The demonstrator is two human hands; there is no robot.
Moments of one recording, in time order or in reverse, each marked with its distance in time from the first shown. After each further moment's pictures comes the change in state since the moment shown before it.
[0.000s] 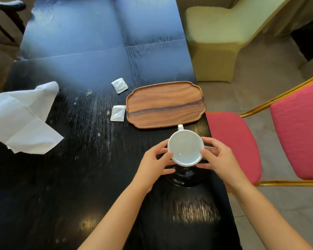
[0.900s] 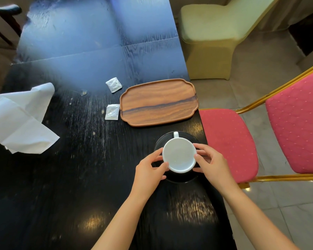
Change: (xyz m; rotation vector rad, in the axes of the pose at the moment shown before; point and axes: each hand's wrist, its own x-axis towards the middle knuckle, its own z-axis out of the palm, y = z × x) left_hand -0.015 -0.027 0.019 0.241 0.193 0.044; right_hand -0.010 0.038 -0.011 -0.169 0.047 -0.060
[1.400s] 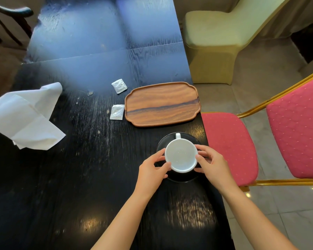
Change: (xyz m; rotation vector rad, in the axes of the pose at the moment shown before) left_hand -0.001 -0.008 0.004 0.000 0.025 0.036; right_hand 0.000 0.000 0.000 -0.028 0.008 0.004
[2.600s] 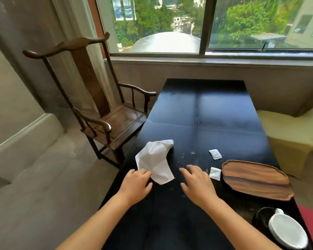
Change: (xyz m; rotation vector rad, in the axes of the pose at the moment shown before) left_hand -0.100 -0.020 -0.409 1.104 0.394 0.409; right_hand -0.089 -0.226 0.308 -1.153 -0.152 -0.831
